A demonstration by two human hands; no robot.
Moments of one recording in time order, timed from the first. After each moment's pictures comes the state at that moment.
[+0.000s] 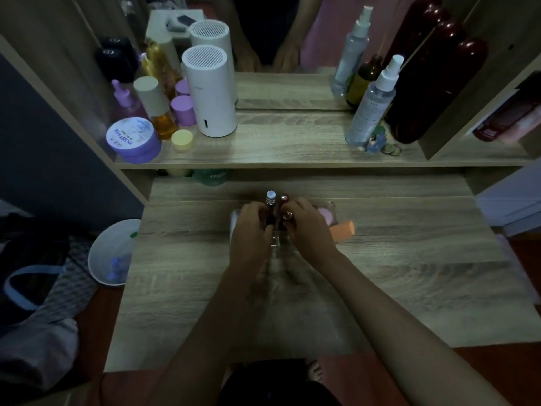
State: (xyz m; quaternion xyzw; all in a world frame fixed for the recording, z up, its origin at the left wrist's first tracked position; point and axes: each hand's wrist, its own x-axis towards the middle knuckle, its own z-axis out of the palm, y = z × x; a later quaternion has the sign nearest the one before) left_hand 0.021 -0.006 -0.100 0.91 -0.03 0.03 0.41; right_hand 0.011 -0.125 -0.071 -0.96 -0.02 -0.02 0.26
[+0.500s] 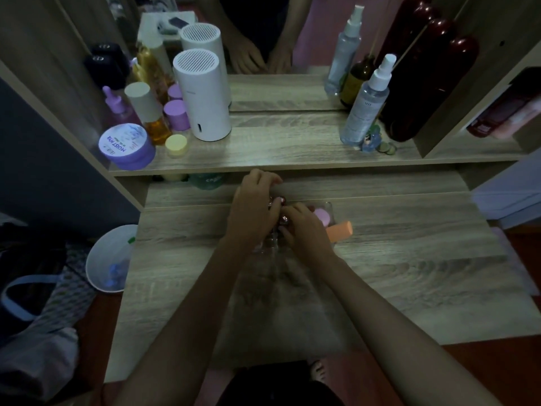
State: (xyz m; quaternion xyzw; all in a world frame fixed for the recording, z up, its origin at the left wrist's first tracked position) left_hand 0.055 -0.011 -0.051 0.92 -0.17 0.06 0.35; right_hand 0.008 -0.127 -0.080 -0.96 -0.01 -0.03 0.29
